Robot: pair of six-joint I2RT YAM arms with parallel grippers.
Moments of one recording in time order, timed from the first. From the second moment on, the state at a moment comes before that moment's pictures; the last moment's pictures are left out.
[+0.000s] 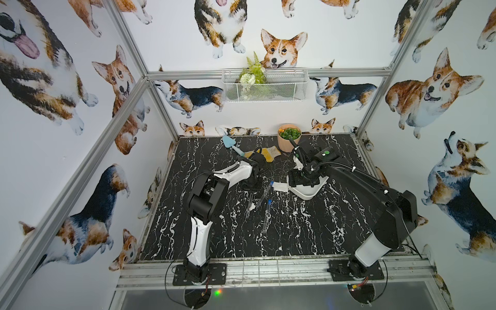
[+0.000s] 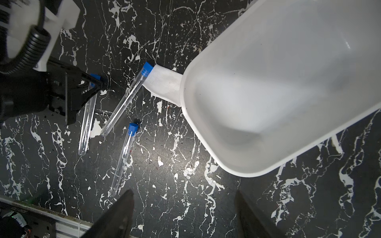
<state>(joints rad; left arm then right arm) -0.56 2.07 1.49 -0.85 -0.02 -0.40 0.64 1.64 1.51 -1.11 0.00 0.44</state>
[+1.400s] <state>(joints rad) -0.35 1.74 1.68 -0.90 0.35 -0.63 0.70 1.60 1.80 -0.93 0.03 0.38</state>
